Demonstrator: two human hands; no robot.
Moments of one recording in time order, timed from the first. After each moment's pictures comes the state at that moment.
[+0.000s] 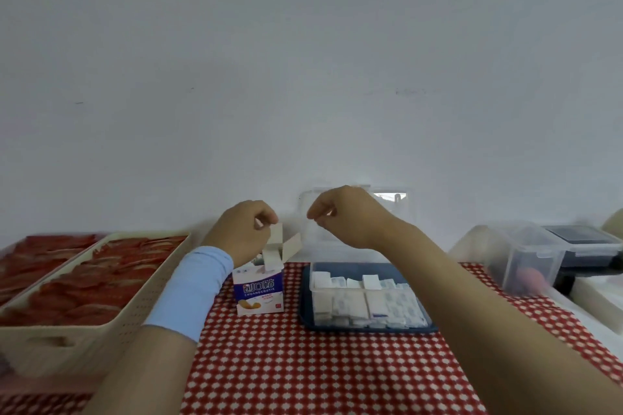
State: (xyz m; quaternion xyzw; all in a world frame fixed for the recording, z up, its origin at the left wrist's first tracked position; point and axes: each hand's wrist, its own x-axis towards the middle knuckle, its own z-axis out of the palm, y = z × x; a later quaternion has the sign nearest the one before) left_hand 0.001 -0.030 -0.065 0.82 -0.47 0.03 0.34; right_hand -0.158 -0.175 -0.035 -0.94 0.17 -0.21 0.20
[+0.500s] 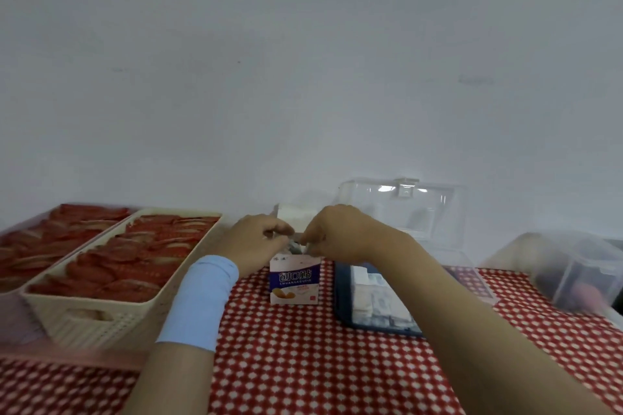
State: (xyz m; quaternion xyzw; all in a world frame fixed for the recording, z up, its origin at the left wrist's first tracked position) left_hand 0.028 0.009 -0.091 0.83 -0.46 -0.02 0.31; right_hand -0.090 -0.132 -0.061 -0.99 0.10 -0.03 0.04
